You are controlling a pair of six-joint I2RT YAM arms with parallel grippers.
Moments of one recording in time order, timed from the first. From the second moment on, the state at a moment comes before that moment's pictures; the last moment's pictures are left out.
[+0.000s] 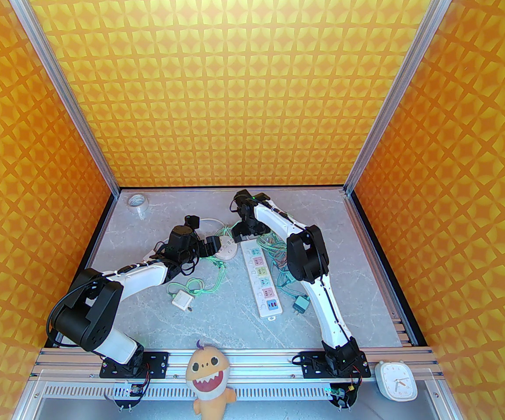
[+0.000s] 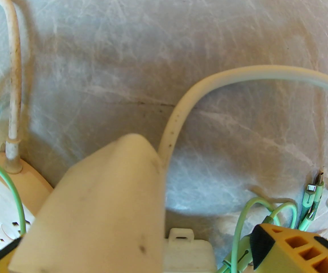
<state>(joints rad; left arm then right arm) -0.47 1.58 0.77 0.27 0.15 -0.55 0.49 2.44 2.17 -1.14 0.06 0.14</state>
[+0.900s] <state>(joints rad) -0.48 1.60 0.87 0.15 0.14 -0.51 0.50 1.91 1.55 -0.87 -0.06 0.18</state>
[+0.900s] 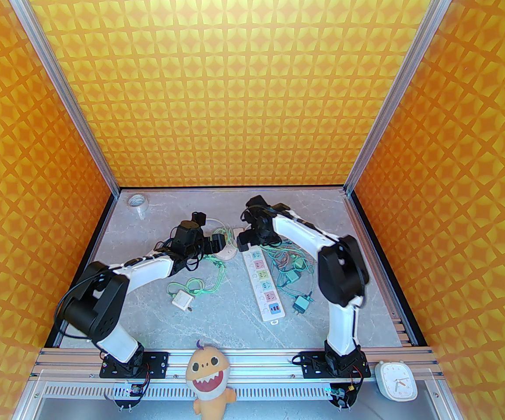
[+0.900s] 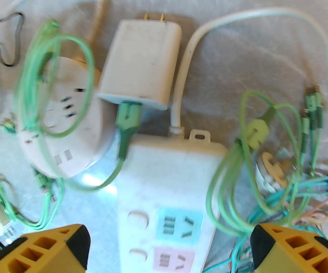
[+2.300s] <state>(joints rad) -0.10 1.38 0.41 0.50 -0.51 -0.05 0.27 1.48 0.26 0.97 0.60 -0.10</state>
